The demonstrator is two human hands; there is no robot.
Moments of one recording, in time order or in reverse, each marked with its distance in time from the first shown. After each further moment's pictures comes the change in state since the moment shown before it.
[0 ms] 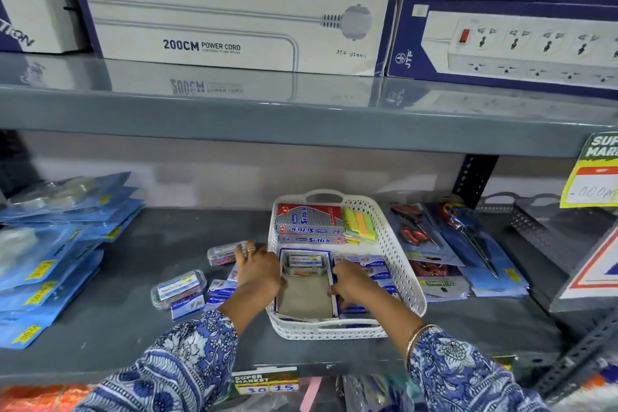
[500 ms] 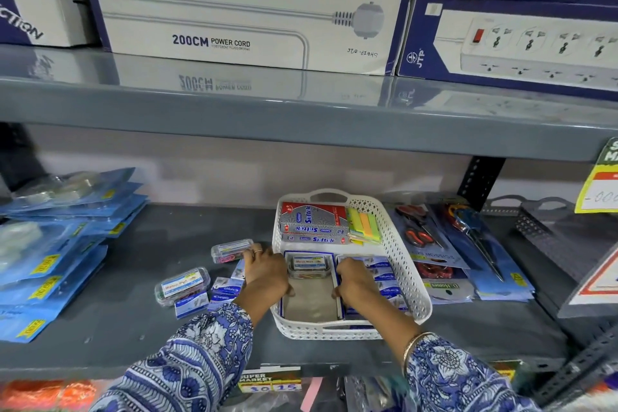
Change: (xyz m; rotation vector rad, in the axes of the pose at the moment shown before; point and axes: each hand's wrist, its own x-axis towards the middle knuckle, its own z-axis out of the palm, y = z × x) left_hand 0.007 0.005 0.007 0.073 -0.090 -0.015; right_hand 0.009 0.005 0.010 -0.242 0.215 -0.078
